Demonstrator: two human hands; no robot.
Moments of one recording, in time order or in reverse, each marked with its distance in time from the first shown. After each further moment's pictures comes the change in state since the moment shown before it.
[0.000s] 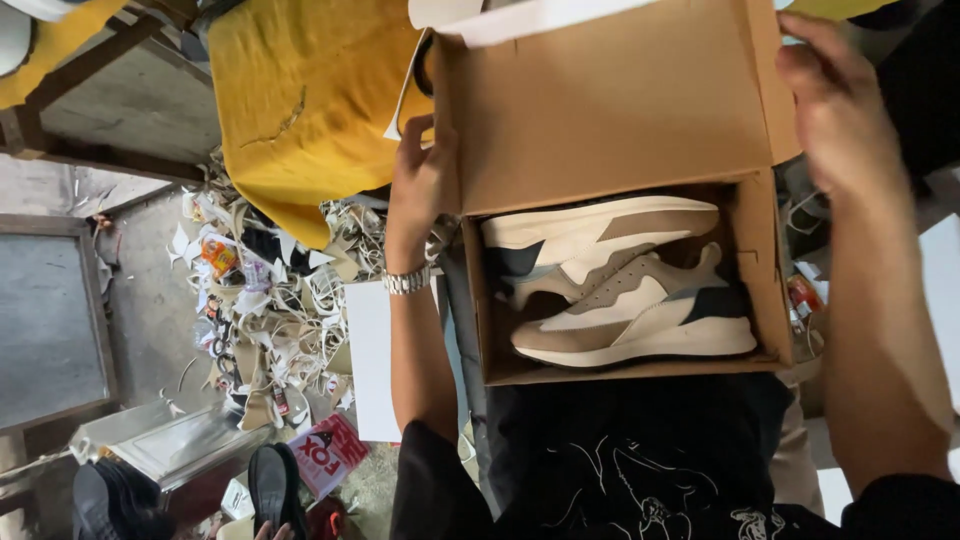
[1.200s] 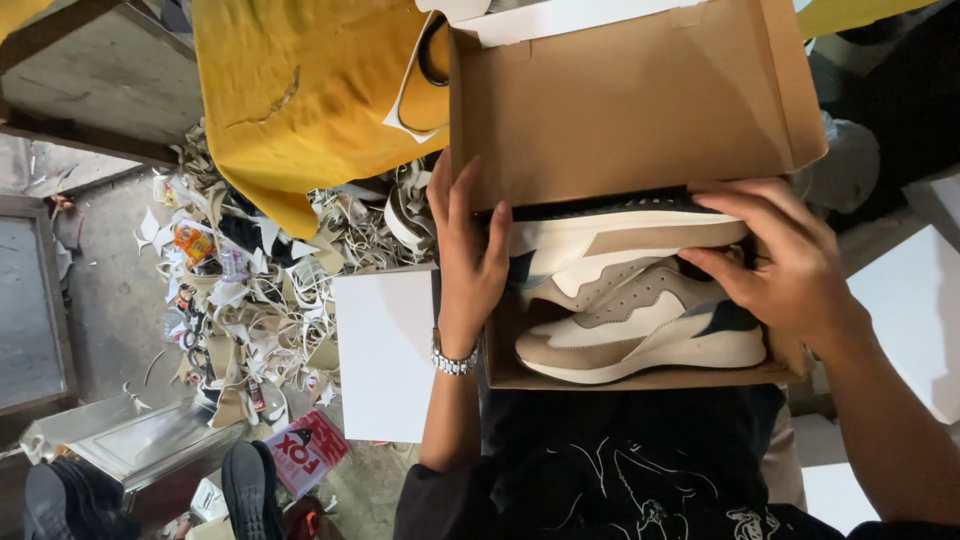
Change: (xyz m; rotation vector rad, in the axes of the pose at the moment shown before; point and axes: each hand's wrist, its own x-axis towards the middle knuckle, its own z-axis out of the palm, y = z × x) left_hand -0.097 -0.011 0.033 0.201 0.103 0.505; right_hand -0.115 -0.073 0.003 -0.230 -0.285 -0.694
